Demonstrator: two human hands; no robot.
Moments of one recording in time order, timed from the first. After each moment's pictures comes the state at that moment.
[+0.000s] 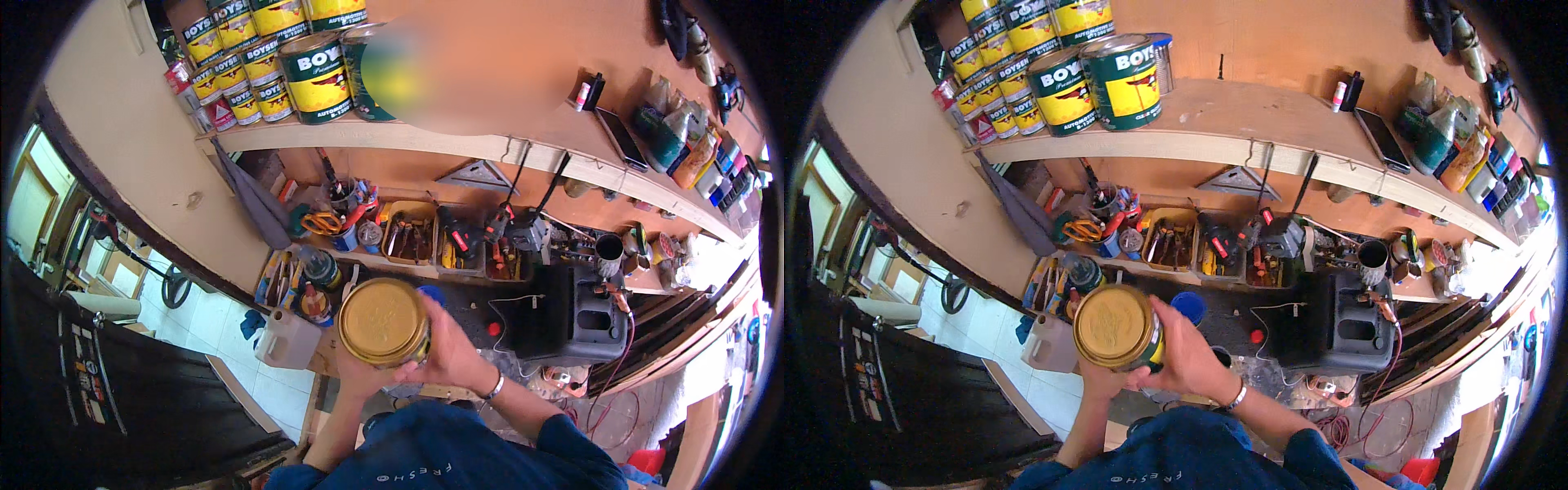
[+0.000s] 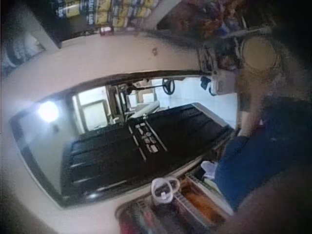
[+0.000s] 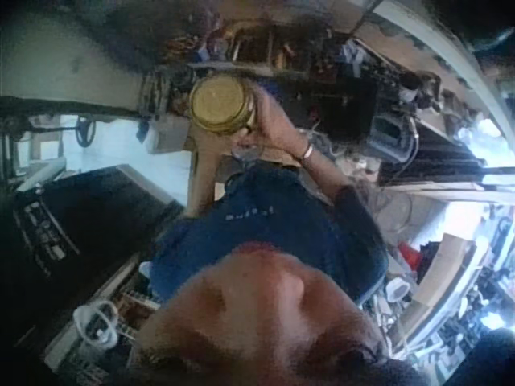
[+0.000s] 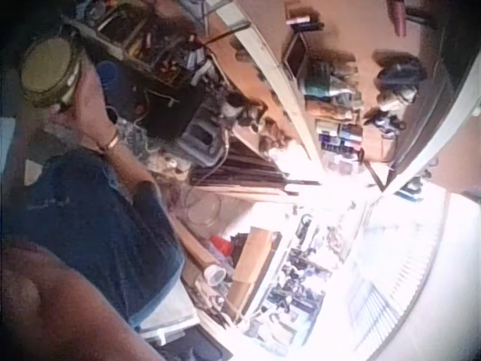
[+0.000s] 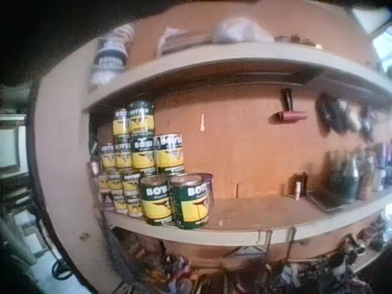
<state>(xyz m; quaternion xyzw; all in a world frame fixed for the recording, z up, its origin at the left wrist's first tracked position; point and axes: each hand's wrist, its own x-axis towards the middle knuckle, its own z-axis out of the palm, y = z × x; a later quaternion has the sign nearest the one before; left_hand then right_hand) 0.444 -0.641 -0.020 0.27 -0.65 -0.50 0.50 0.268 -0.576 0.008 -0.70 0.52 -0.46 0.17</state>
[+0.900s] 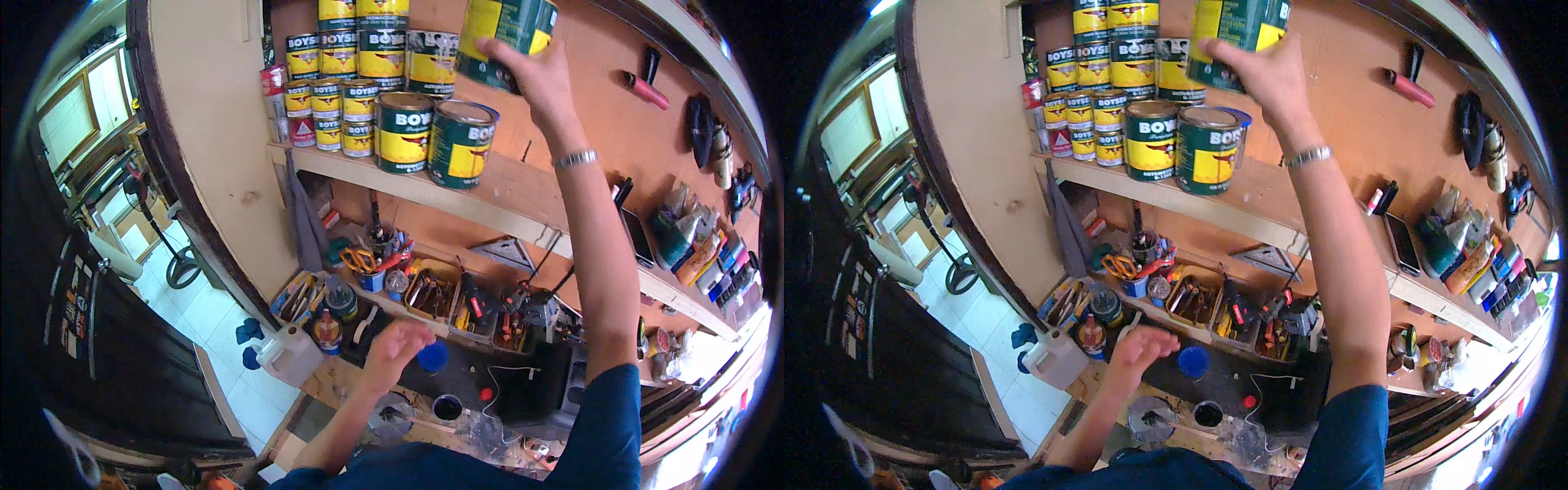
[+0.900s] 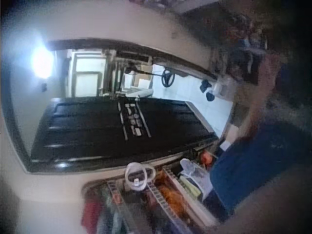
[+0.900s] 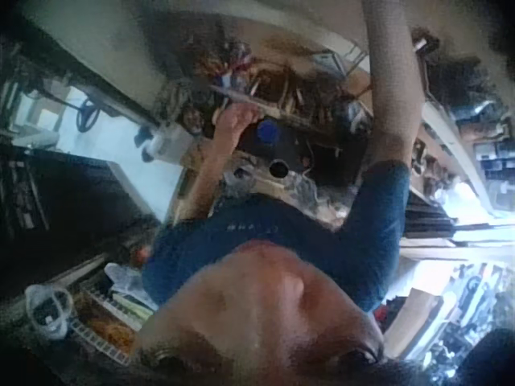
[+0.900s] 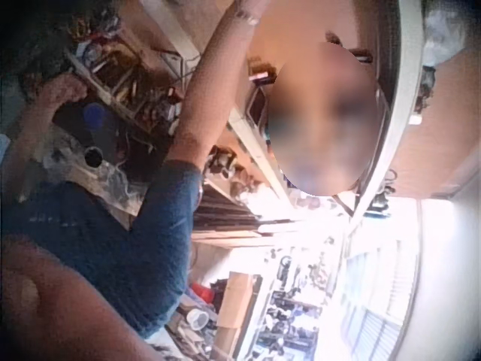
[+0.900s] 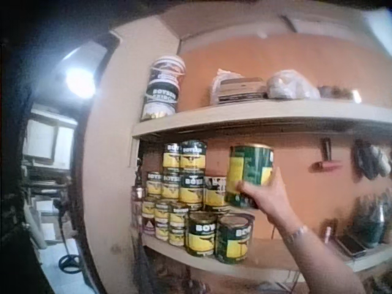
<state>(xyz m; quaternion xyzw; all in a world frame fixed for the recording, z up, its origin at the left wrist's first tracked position) 0.419 -0.678 -0.007 0.19 -0.56 -0.66 0.46 0.168 -0.804 0.350 -0.66 0.36 -0.66 -0.01</state>
